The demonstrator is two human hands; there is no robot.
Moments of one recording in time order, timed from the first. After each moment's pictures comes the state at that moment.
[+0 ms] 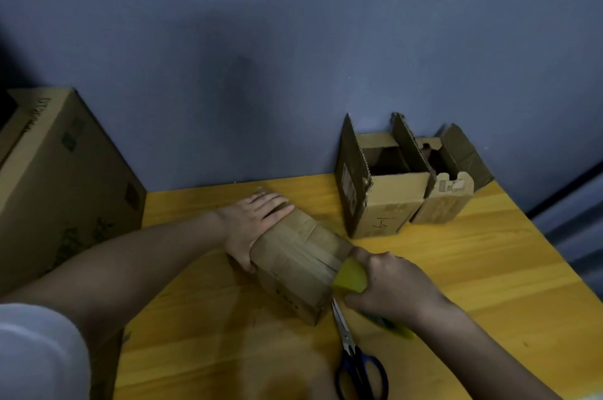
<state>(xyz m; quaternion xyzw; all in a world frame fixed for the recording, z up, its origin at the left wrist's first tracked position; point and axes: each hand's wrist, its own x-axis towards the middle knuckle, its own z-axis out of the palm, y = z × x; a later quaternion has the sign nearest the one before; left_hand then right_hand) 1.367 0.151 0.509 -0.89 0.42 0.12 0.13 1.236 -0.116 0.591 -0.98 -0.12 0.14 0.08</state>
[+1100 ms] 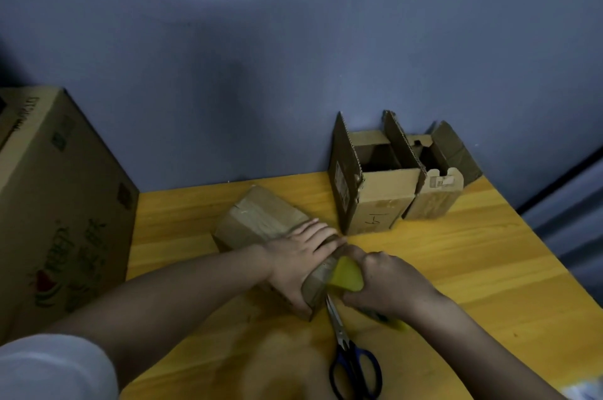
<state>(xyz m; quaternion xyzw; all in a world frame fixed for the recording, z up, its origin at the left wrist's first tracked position) 1.307 0.054 0.517 -0.87 0.48 0.12 0.04 1.235 -0.122 0.581 -0.97 -0.13 0.17 0.11</state>
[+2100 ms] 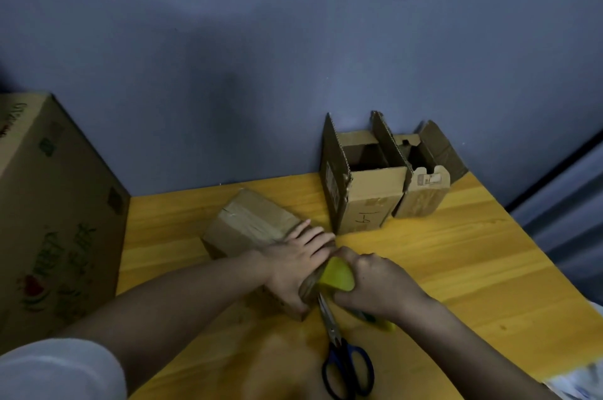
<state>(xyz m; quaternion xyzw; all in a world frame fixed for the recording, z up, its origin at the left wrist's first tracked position) 1.299 0.040 0.519 -0.86 0.49 0.13 0.07 1.227 -0.131 0.577 -0.97 -0.11 0.16 0.11</state>
